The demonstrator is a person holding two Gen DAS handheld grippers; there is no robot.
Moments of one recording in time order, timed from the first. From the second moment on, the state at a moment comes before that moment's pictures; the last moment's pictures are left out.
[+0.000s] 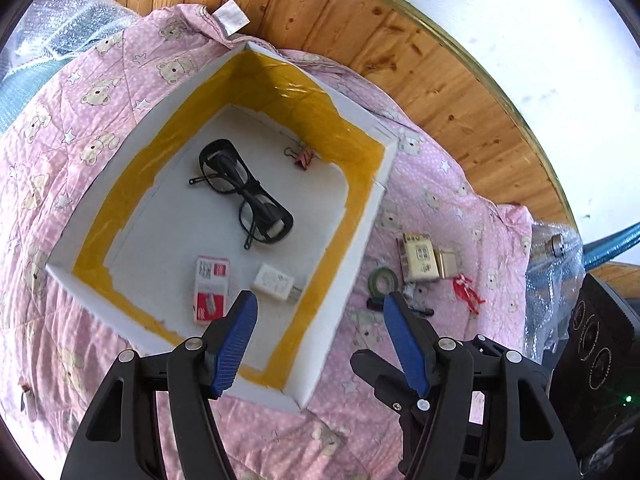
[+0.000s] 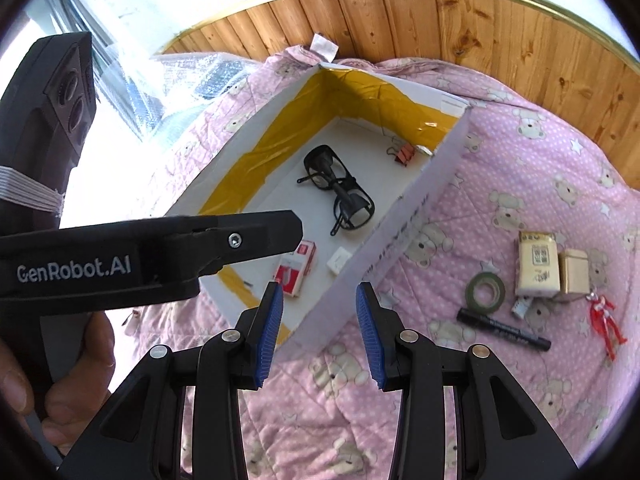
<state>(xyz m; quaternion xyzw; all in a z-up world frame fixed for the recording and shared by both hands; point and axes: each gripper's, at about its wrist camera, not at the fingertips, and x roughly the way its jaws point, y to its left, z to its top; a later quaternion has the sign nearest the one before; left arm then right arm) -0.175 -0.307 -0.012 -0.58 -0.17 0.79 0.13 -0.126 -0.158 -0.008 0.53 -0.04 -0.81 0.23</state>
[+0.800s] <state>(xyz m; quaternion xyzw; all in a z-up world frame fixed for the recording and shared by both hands) -0.130 -0.240 0.015 -0.58 -0.12 0.79 0.16 -0.070 -0.084 0.000 0.51 -0.09 -0.83 0.19</state>
